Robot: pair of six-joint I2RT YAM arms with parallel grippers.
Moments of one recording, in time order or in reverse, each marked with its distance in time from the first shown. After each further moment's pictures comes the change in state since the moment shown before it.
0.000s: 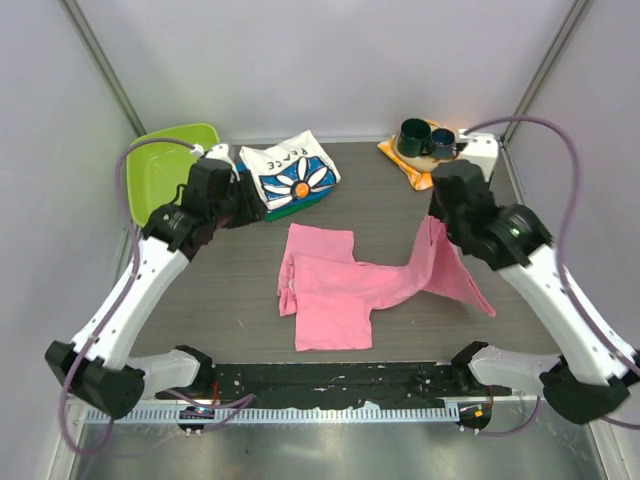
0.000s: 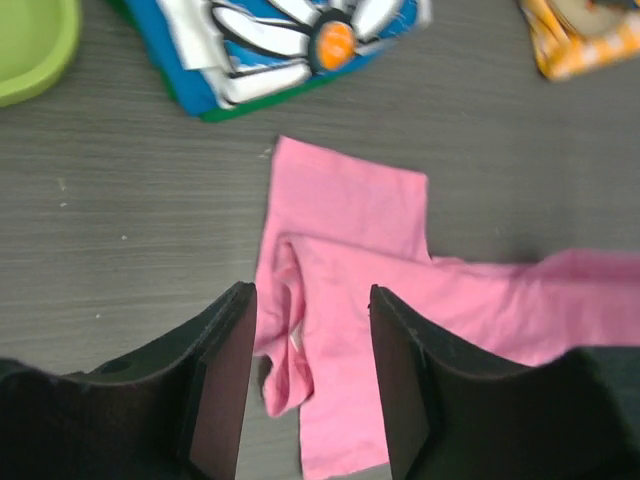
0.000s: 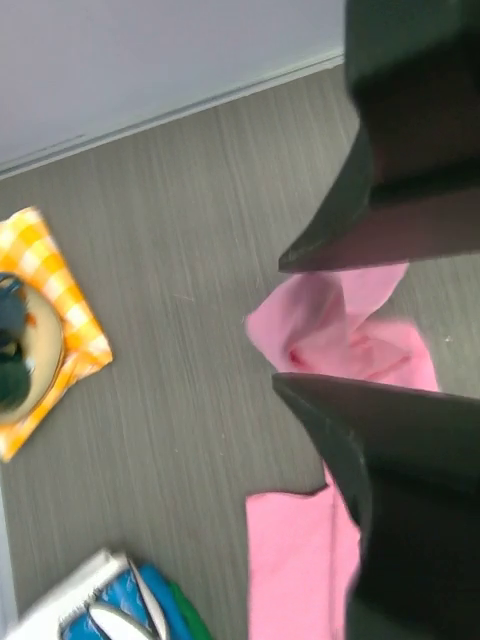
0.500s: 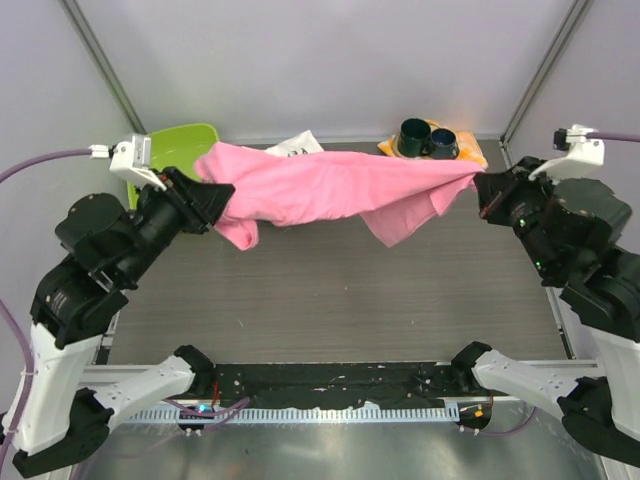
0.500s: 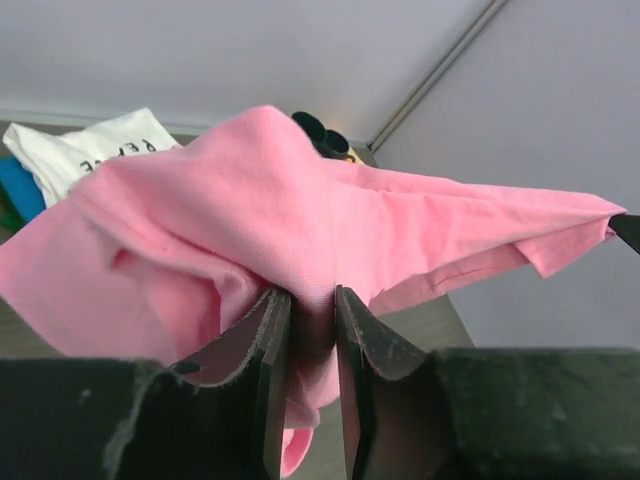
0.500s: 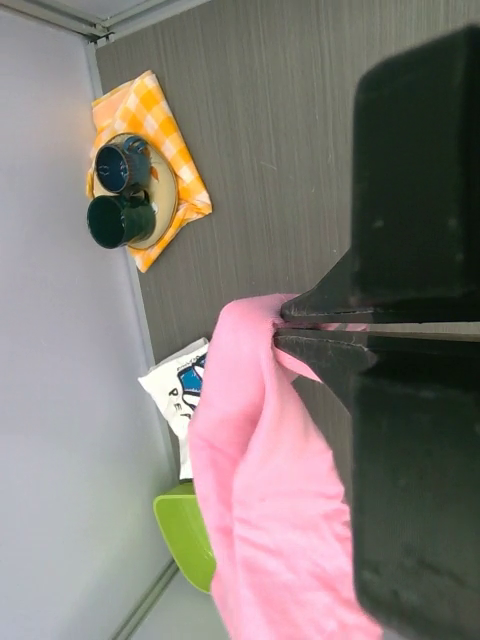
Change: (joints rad) left arm -0.142 -0.216 0.301 0.027 -0.031 0.018; right arm 0.012 -0.108 0.245 0.047 -0.169 -0.011
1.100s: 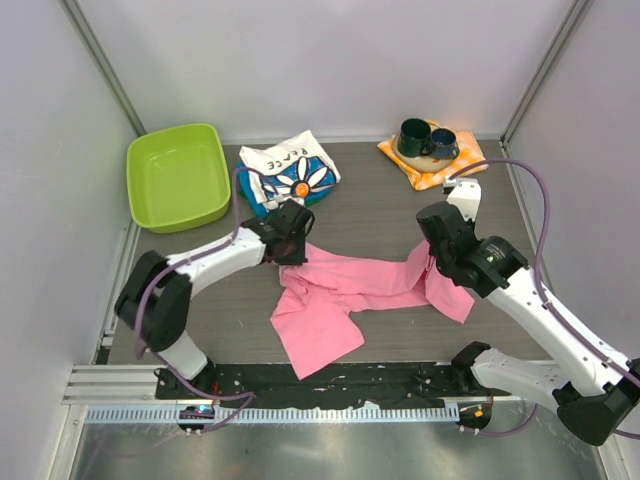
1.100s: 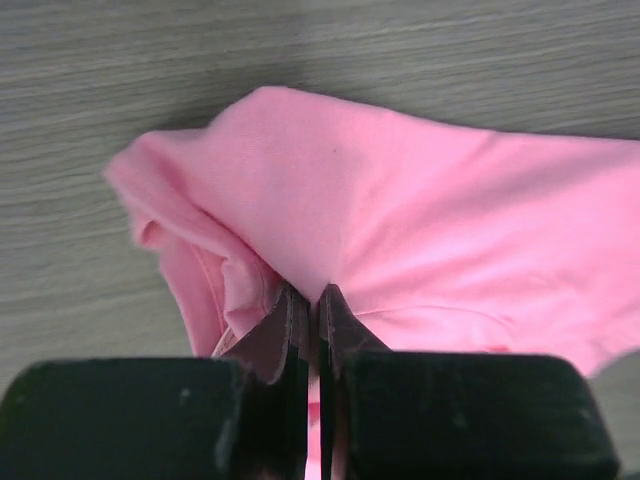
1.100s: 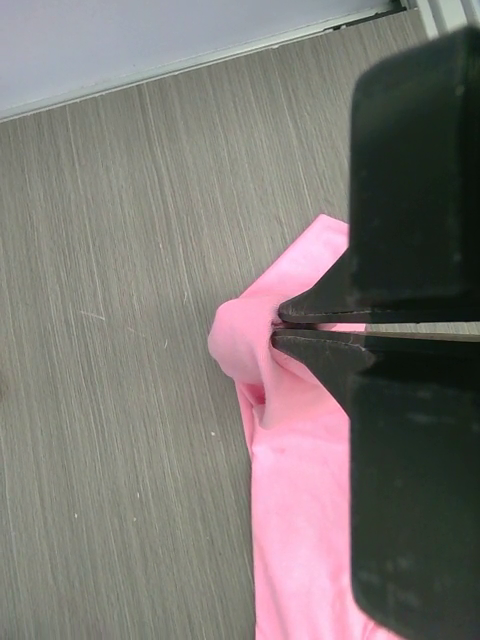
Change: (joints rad) left arm -0.018 0.725 -0.531 0.255 0.026 -0.065; right arm 0.000 0.029 -0.667 0.064 0.207 0.083
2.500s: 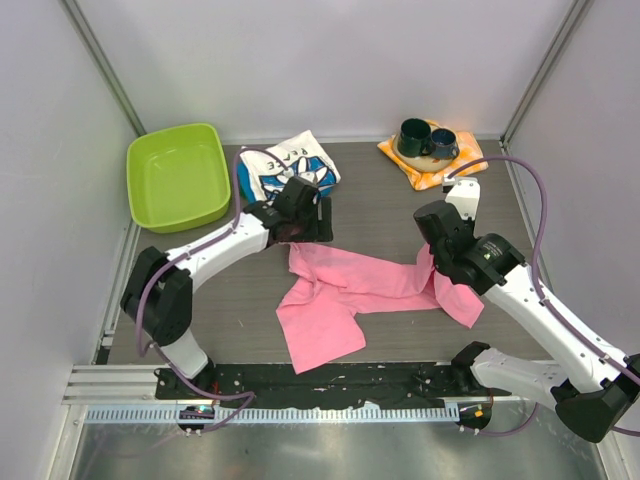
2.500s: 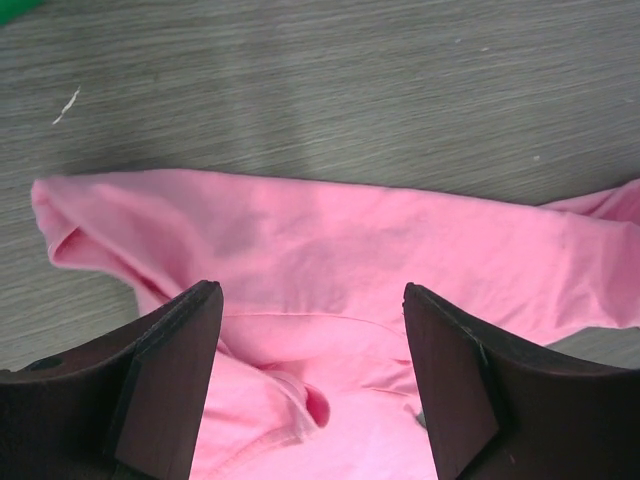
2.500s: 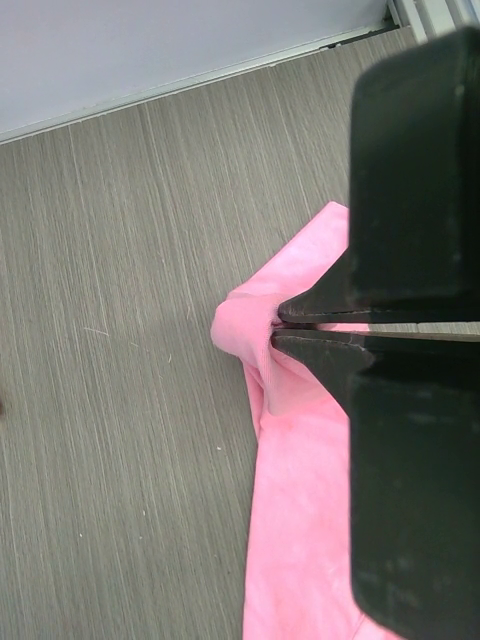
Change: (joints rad) left arm -0.001 -0.006 0.187 0.040 0.085 0.011; right arm 0.000 0.021 0.019 -0.015 0.027 0.004
